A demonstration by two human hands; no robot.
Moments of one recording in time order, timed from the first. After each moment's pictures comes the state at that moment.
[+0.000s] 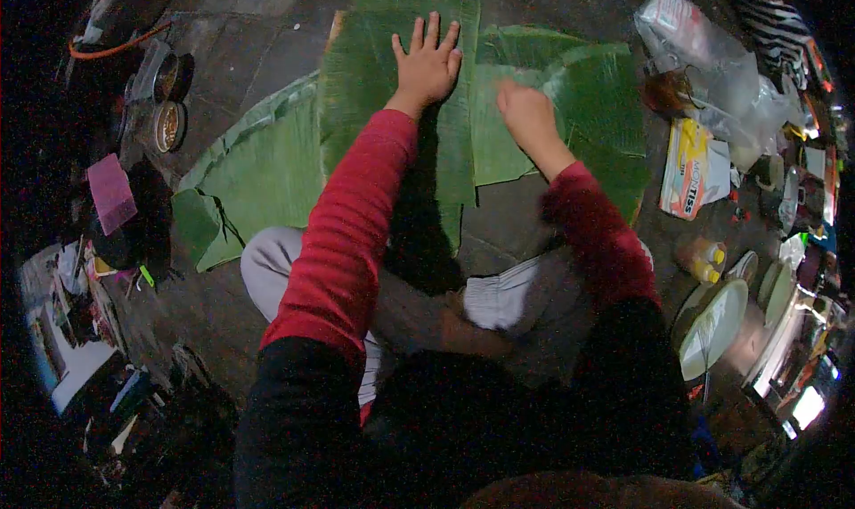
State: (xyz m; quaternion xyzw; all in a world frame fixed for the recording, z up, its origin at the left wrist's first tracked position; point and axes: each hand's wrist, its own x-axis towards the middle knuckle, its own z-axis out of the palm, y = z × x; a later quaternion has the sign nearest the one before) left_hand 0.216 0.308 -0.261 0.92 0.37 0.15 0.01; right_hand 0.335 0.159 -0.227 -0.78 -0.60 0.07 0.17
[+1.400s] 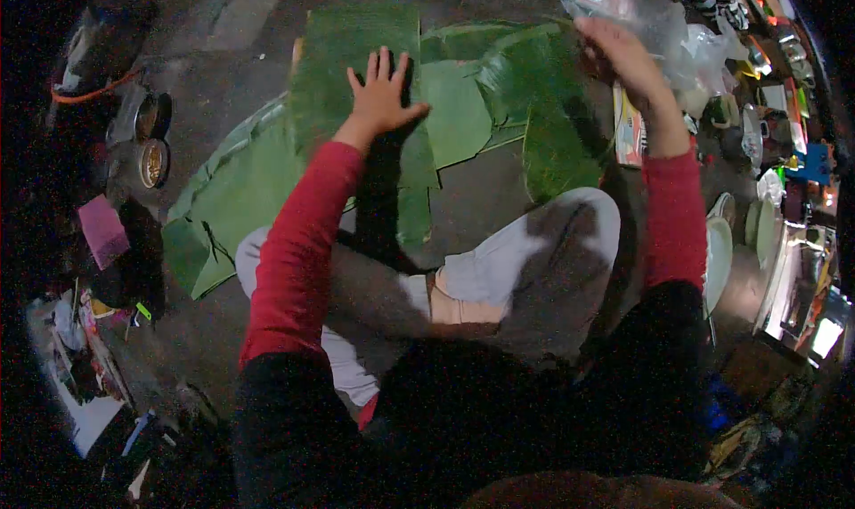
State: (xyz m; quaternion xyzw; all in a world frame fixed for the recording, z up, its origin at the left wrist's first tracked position) left_hand 0.181 0.265 -0.210 0.95 0.30 -0.01 0.05; right_hand 0.453 0.084 -0.030 -0.70 -0.40 0.34 0.48
